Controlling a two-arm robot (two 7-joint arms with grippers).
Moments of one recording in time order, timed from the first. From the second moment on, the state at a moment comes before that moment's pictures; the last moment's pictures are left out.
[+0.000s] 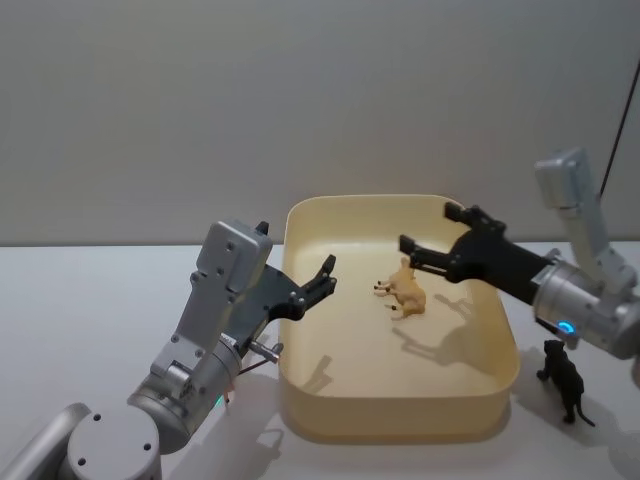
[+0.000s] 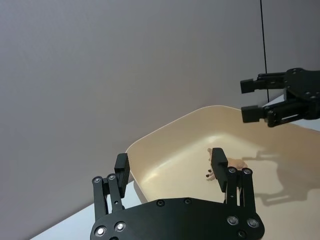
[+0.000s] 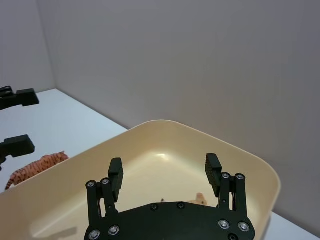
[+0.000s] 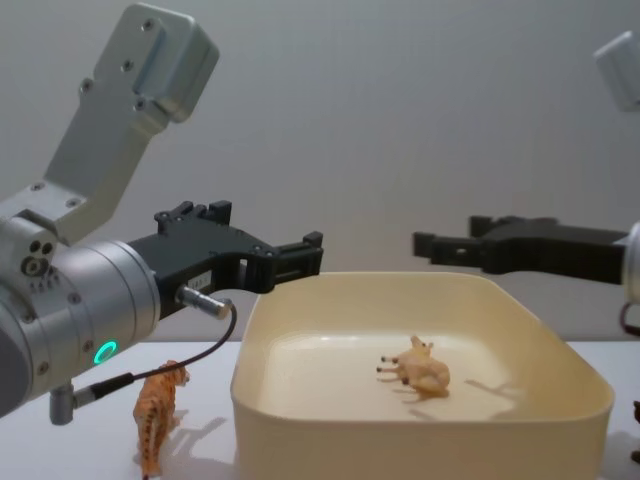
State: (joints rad) left arm -0.24 0.38 0.45 -1.63 -0.20 0.01 -0.01; right arm 0.49 0.22 -0.25 -1.20 0.26 0.04 0.63
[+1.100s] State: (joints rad) left arm -0.24 0.38 0.45 -1.63 -0.20 0.01 -0.01; right arm 0.04 0.50 -0.06 -1.63 0.45 0.09 0.52
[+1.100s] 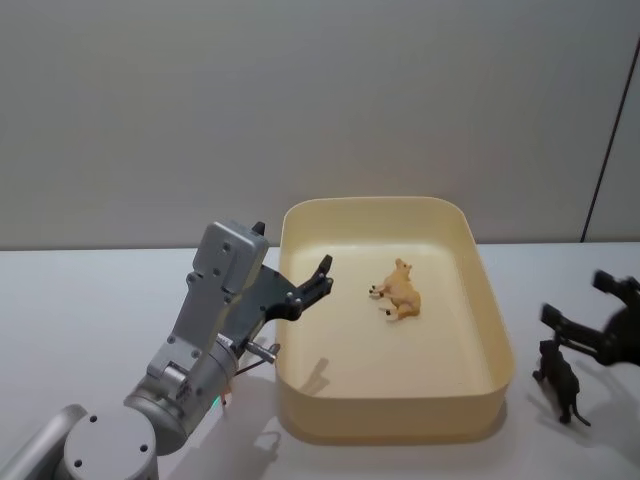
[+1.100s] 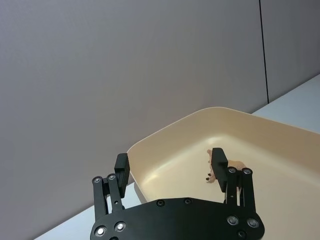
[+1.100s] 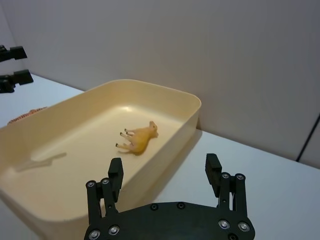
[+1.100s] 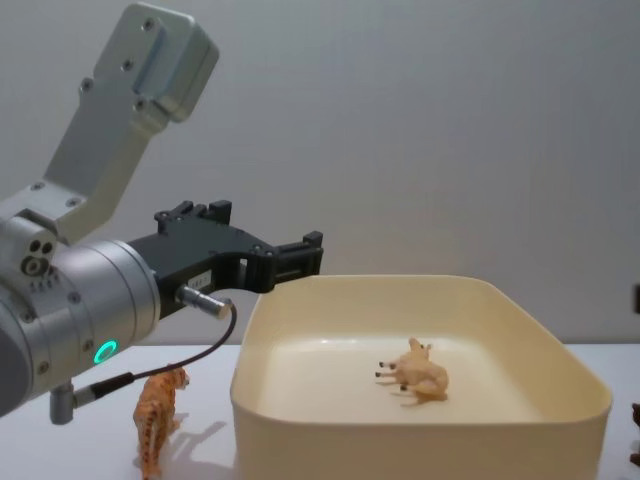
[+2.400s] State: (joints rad) left arm -0.24 0.38 0.45 -1.63 -0.20 0.01 -0.01; right arm -0.07 0.56 -0.06 -1.65 0.42 0.25 0.49
